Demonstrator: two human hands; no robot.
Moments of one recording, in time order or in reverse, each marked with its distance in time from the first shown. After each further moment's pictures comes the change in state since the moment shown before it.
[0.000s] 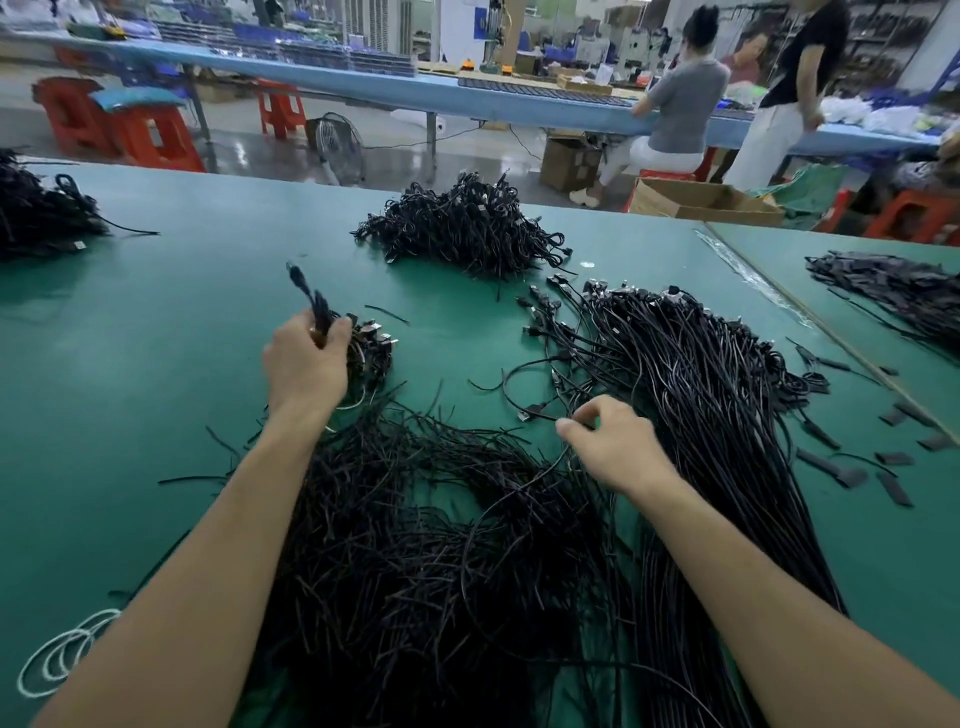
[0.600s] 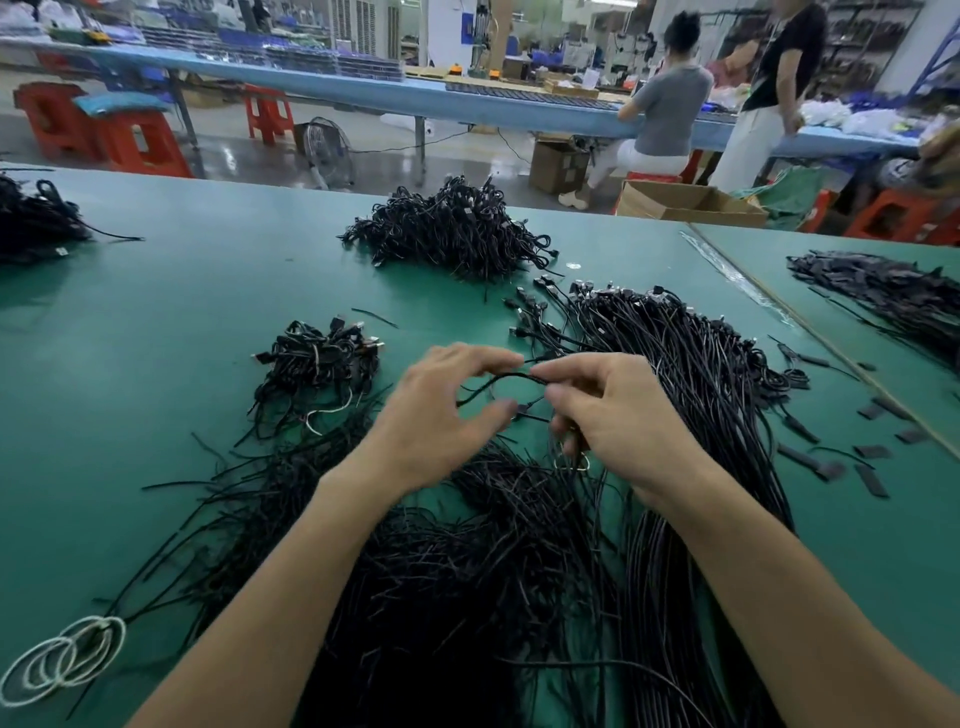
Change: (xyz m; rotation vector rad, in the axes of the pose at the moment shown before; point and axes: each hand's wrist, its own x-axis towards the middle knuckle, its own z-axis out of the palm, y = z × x) left_hand -0.089 0.063 0.013 -0.089 -0.586 0.655; right_hand -0.042 -0.037 -0.038 0.584 -0.026 -0.276
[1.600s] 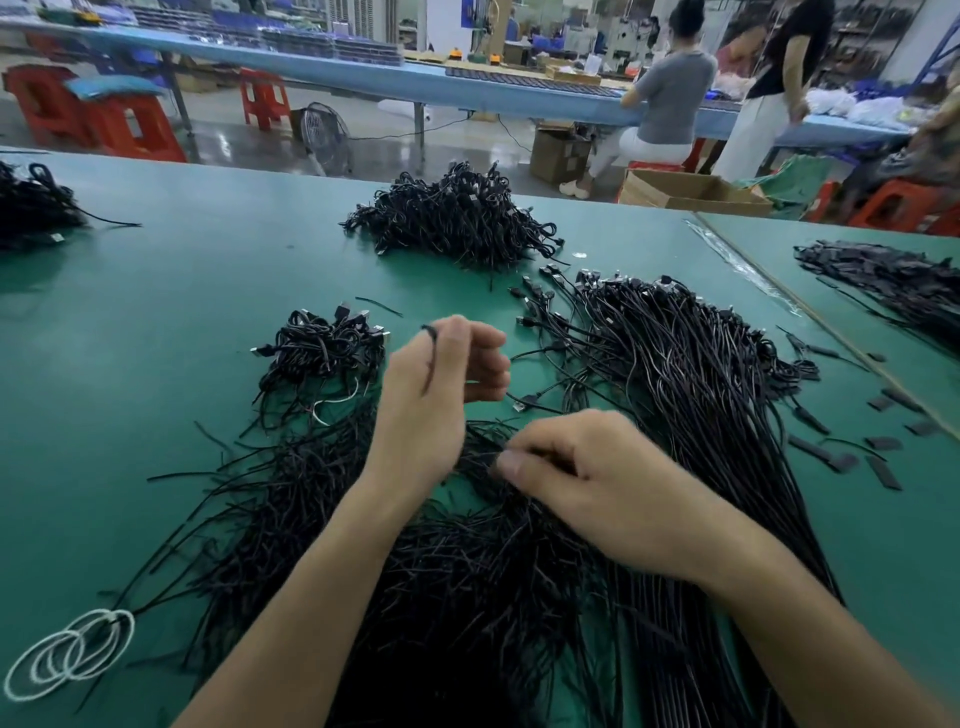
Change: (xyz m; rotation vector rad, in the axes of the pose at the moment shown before) left_hand -0.014 0.025 -0.001 -0.753 0.312 -0.216; right_hand -0.048 -0.022 0.015 -0.476 -0.370 -0.273
